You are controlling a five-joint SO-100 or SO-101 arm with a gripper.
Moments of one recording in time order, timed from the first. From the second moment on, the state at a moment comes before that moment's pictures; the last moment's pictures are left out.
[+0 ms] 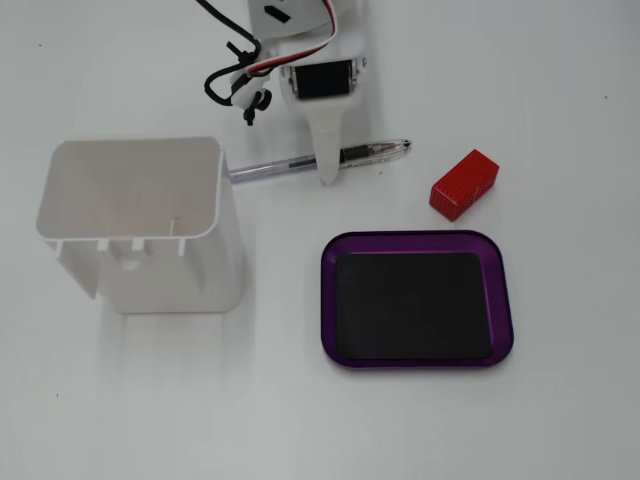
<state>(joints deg) 3.4 92.6 117.2 53.8 -10.1</state>
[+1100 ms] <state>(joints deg) 2.9 142.2 94.9 65.9 11.2</state>
